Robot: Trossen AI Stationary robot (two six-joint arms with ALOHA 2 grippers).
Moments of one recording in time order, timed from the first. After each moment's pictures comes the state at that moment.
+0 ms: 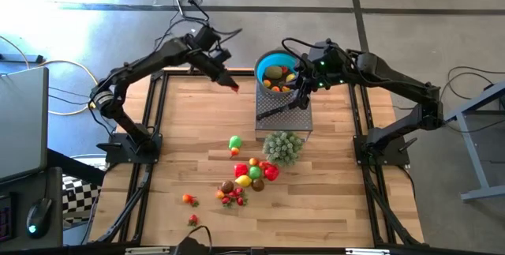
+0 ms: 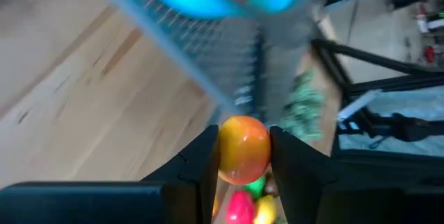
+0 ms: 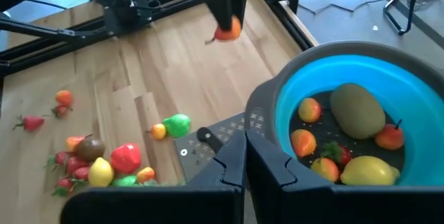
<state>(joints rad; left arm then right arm) 0.73 1.57 1.49 -0.82 0.70 -0.25 -0.31 1.40 1.65 -0.94 -0.04 0.15</state>
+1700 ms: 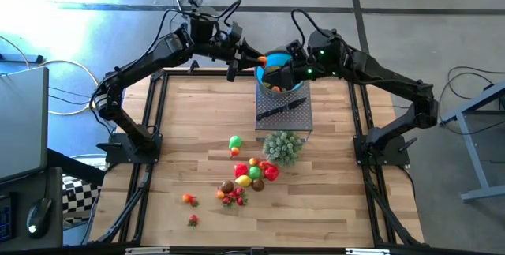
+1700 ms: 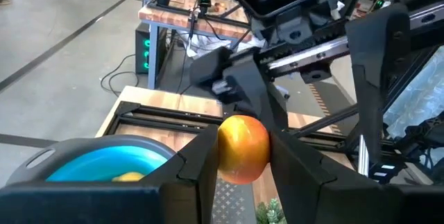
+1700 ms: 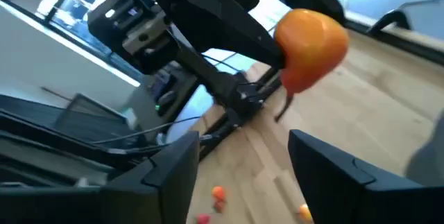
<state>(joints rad) 0.53 1.57 1.78 -0.40 0.59 -0.06 -0.35 1.46 1.65 -0.52 -0.32 0.72</state>
